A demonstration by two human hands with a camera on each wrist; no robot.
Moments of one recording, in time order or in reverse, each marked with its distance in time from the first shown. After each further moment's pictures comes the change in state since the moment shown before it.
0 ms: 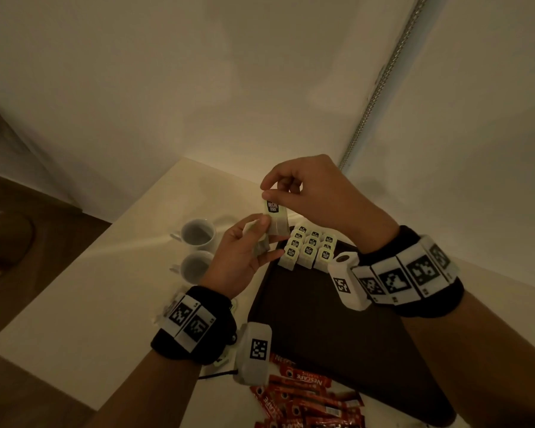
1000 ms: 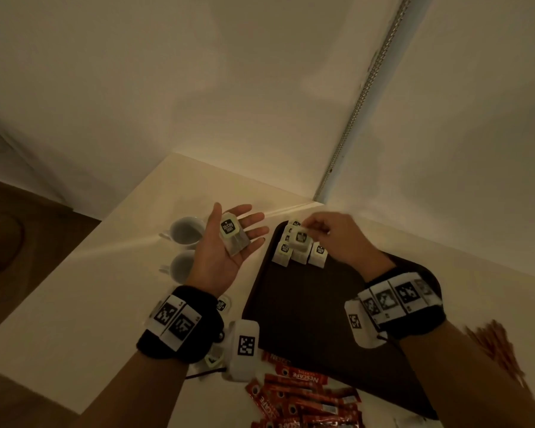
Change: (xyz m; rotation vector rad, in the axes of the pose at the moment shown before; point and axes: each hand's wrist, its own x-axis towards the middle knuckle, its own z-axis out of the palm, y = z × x) left_hand 0.020 -0.002 -0.017 -0.081 0.150 -0.069; right_hand -0.058 0.116 0.047 0.105 -0.011 0.429
